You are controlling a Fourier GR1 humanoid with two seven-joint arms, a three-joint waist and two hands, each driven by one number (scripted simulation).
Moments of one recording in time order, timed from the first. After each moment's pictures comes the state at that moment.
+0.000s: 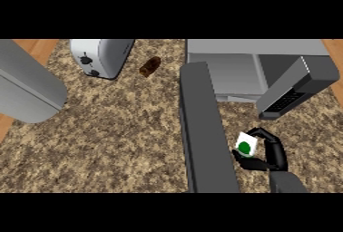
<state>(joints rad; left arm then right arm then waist) 0.61 0.02 0.36 -2.34 0.38 -0.36 -0.08 -0.30 -0.15 -0.13 -0.52 0.05 -0.08 -1.06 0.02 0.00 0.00</state>
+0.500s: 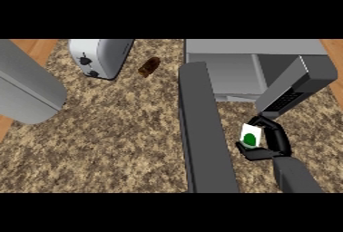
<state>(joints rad) 0.62 0.01 0.35 -2.34 0.39 -0.35 -0.08 -0.41 -0.20 -0.11 -0.47 0.04 0.10 -1.04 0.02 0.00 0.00</state>
